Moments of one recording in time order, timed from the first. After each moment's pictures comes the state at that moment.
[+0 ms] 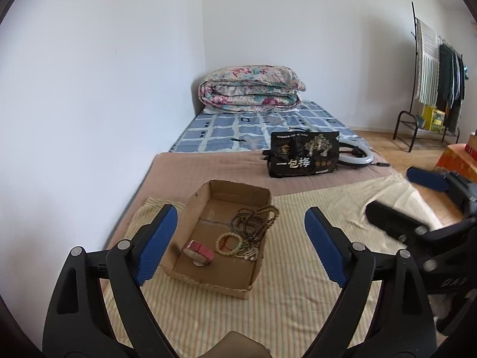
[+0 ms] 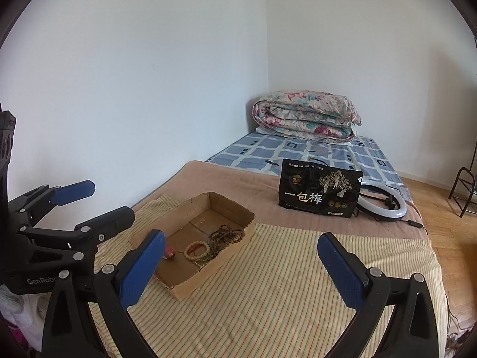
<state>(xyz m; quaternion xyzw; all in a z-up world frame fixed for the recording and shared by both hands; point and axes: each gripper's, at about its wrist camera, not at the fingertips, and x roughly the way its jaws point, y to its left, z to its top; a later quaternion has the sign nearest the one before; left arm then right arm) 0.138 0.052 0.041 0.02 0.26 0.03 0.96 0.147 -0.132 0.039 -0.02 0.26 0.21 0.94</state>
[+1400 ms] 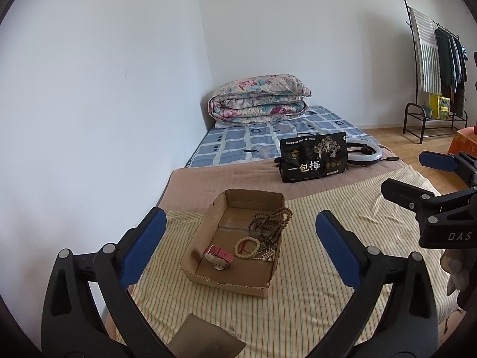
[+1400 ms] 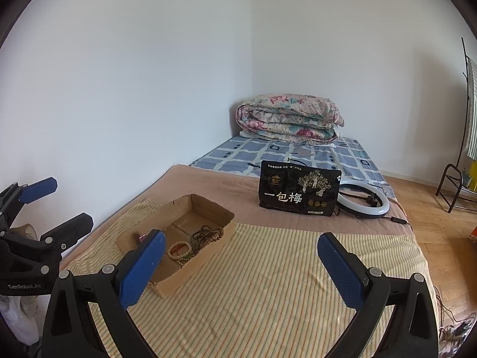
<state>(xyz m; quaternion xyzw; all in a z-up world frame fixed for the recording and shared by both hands) 0.113 0.045 0.046 0.07 0.23 0.05 0.97 0.137 -0.155 0.041 -0.02 0.25 0.18 0.95</state>
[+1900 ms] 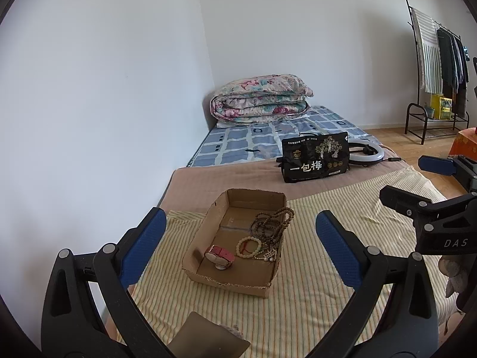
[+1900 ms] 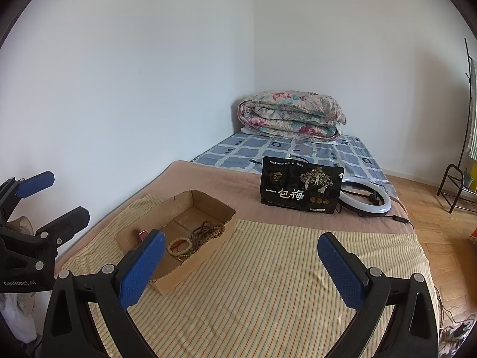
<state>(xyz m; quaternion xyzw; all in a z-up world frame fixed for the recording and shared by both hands) 0.112 0.045 0.045 0.07 0.23 0.05 0.97 0.140 -0.154 0.034 -0.02 0.25 0.18 0.95</state>
